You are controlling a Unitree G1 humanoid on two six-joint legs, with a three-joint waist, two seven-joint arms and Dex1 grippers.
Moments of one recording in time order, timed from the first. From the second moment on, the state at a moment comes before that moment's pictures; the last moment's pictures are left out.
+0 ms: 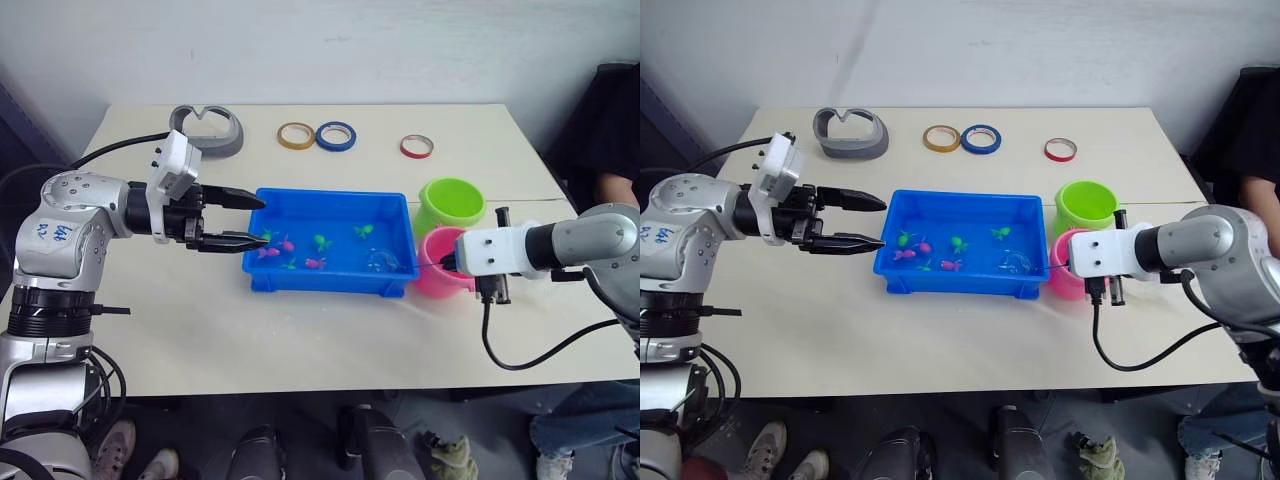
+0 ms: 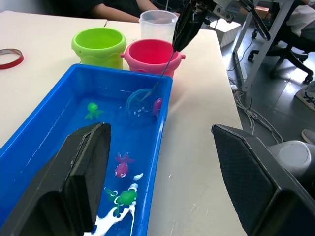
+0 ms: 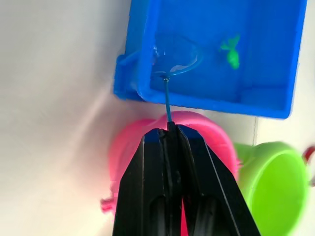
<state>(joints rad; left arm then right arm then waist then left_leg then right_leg) -0.77 0.81 0.03 0.09 -0.46 0.53 -1.31 -0.56 -1.07 0.18 -0.20 0.01 0.31 1.23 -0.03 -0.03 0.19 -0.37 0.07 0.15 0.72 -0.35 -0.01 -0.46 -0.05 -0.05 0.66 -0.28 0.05</state>
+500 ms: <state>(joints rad) -0.77 0.81 0.03 0.09 -0.46 0.53 -1.31 -0.54 -1.03 0.06 -0.27 0.25 0.85 1.17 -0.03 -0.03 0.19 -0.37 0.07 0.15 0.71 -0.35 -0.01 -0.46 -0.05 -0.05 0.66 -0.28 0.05</state>
